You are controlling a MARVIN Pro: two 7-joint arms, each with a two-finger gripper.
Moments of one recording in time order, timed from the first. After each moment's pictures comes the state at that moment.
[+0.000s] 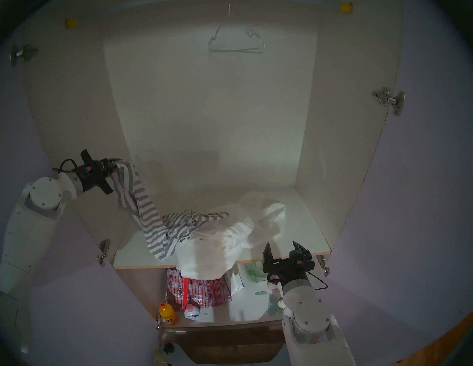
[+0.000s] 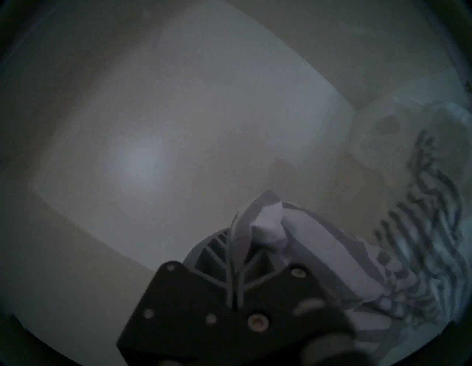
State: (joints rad) left arm 1.16 -0.77 -1.49 -1.43 0.12 -0.17 -0.69; right arm -1.92 -1.57 1.54 -1.78 0.01 -0.03 -0.02
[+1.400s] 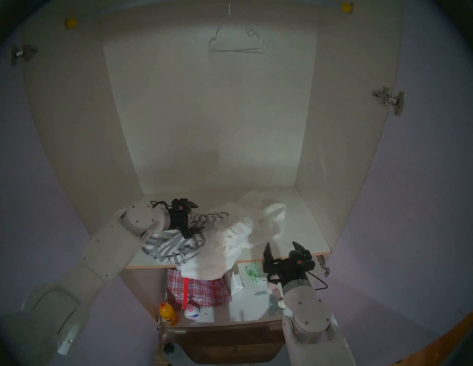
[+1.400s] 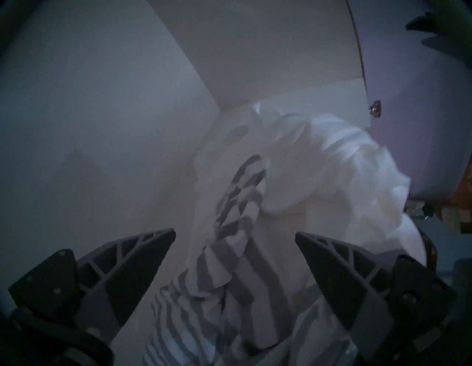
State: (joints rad) left arm 0.90 -1.20 -1.06 -0.94 0.23 -0.05 -0.65; right arm -1.92 -1.57 1.54 -1.78 0.01 -0.03 -0.02
